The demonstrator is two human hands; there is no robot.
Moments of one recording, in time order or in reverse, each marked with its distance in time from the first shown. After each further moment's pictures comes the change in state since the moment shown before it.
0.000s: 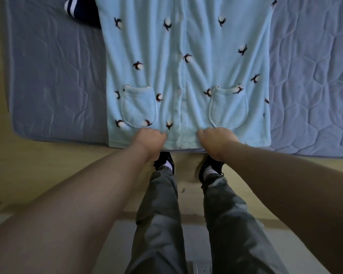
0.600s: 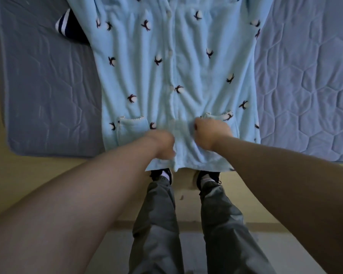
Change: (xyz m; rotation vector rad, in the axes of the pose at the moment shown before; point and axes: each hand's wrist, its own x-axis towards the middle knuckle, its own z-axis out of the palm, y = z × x) left_hand 0.037 0.010 -0.073 -0.277 -0.308 0.042; right_hand 0.028 0.027 -0.034 0.428 0.099 0.246
